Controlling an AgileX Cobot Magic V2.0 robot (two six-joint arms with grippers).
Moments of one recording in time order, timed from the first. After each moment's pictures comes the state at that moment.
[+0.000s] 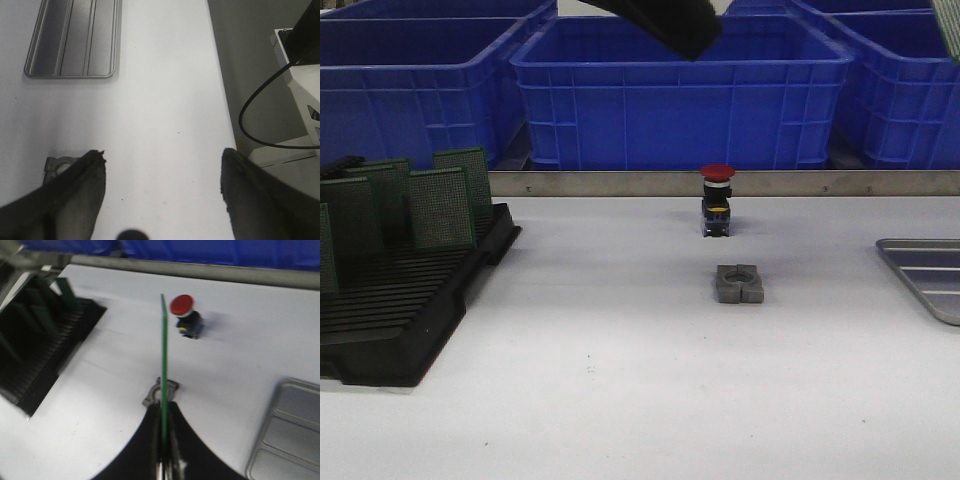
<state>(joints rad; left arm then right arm) -0.50 1.81 -1.64 -0.87 1.22 1.32 -0.40 1.36 -0.99 1.10 0.99 -1.07</state>
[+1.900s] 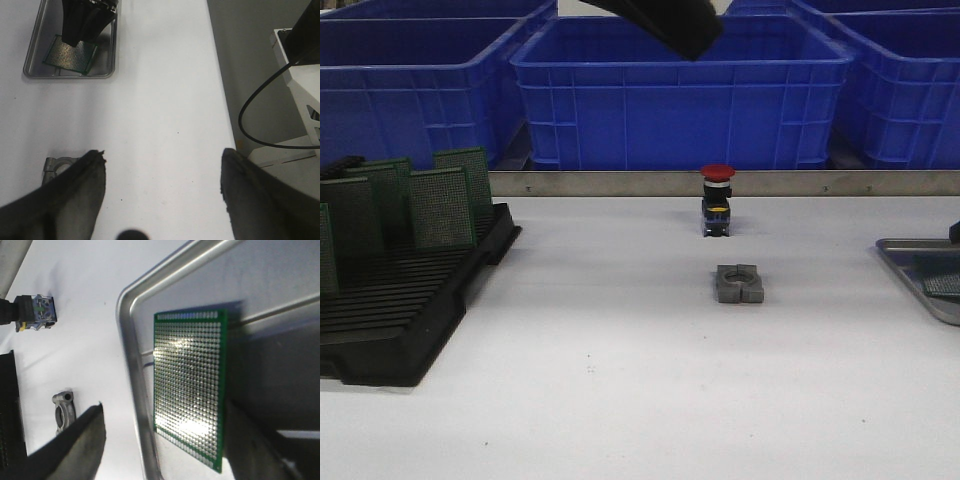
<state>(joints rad) -0.50 1.81 -1.64 -0.87 1.22 1.32 -0.49 1.99 -1.00 1.26 0.88 -0.96</state>
